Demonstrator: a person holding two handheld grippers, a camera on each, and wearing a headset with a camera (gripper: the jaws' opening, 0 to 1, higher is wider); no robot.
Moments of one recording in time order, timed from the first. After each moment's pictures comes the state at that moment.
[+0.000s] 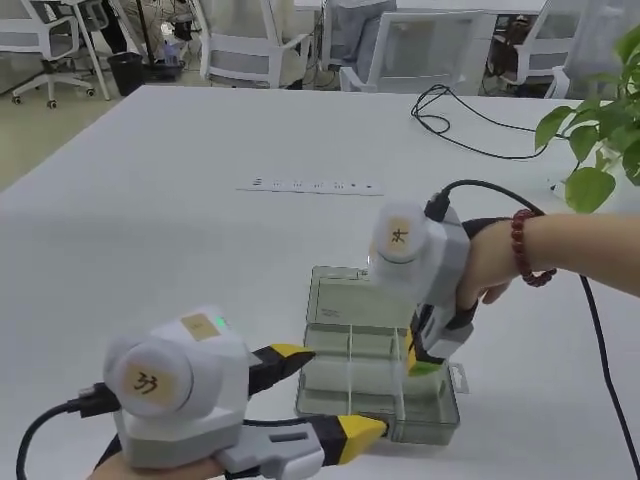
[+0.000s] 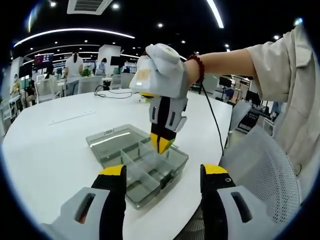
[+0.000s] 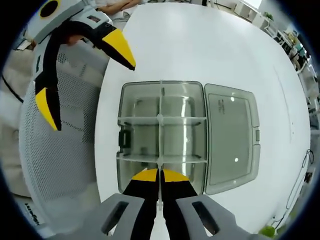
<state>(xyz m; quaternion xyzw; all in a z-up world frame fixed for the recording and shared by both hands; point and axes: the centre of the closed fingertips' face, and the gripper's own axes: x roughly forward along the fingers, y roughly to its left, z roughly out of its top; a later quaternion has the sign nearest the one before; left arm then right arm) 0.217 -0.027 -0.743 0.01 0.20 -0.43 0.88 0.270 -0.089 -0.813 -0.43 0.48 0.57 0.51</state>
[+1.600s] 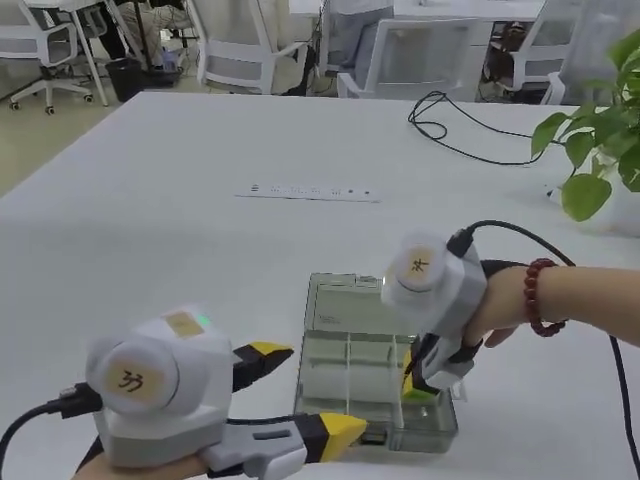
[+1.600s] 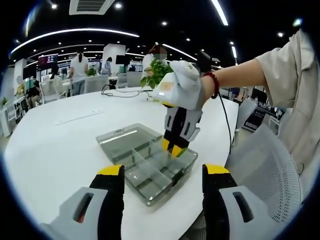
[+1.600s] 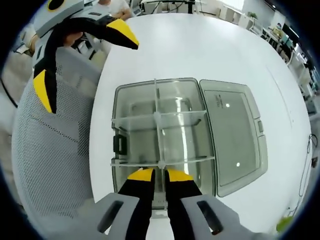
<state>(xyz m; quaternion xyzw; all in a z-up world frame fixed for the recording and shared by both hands) 0.228 -0.008 -0.740 0.02 0.21 -0.40 0.89 0.268 -0.086 -0.829 -0.37 0.44 0.58 0.58</state>
